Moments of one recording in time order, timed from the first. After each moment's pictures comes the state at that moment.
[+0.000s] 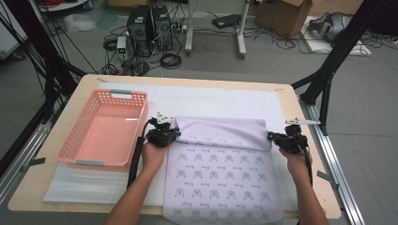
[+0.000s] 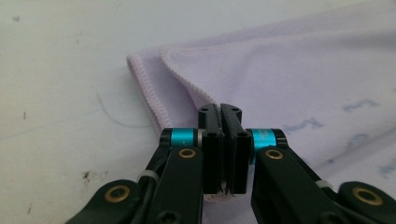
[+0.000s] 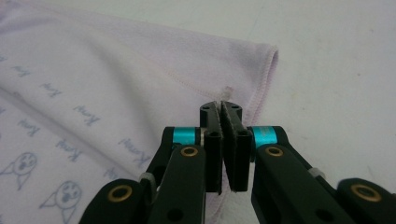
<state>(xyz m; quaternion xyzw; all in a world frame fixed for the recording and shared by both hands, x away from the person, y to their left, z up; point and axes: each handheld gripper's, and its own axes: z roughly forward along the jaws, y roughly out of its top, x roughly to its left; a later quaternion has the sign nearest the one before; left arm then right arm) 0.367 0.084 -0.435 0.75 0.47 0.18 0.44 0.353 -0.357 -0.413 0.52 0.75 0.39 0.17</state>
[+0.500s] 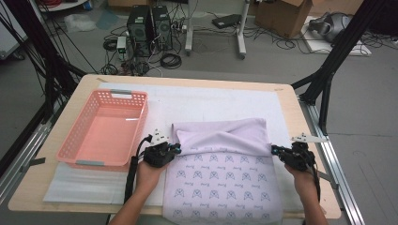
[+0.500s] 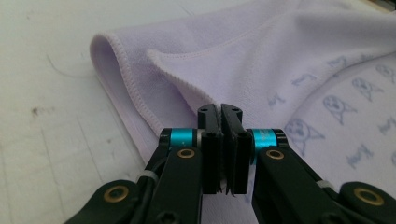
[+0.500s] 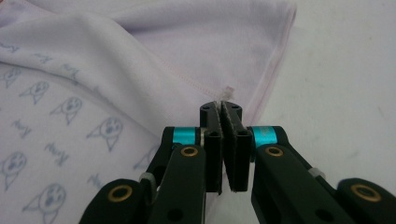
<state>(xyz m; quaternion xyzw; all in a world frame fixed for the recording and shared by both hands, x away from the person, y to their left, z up) 0.307 0.089 -0.447 0.76 0.43 0.15 0.46 0.298 -0.366 -0.421 0.50 0.75 0.40 0.17</state>
